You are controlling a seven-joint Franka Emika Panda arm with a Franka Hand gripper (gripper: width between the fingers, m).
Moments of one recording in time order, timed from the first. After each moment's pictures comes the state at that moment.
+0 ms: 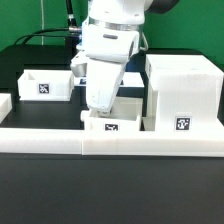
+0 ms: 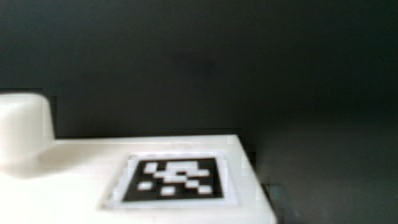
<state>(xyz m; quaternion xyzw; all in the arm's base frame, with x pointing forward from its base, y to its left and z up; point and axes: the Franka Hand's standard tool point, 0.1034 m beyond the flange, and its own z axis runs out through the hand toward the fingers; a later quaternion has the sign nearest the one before) 0.539 -0.014 0.015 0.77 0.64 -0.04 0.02</state>
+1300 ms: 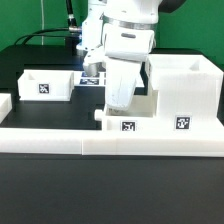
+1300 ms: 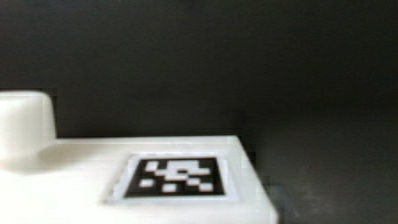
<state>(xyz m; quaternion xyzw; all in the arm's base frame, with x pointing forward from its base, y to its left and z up) 0.535 0.003 0.012 0.74 0.67 -0.05 0.03</state>
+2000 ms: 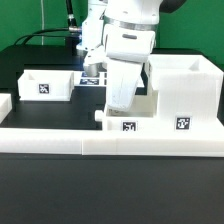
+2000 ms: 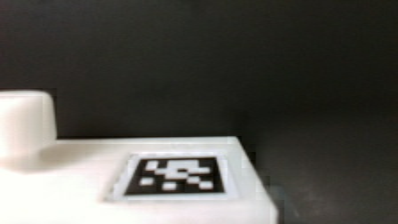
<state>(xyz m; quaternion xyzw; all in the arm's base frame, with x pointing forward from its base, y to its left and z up) 0.536 0.000 0.011 0.74 0.67 -0.04 0.03</state>
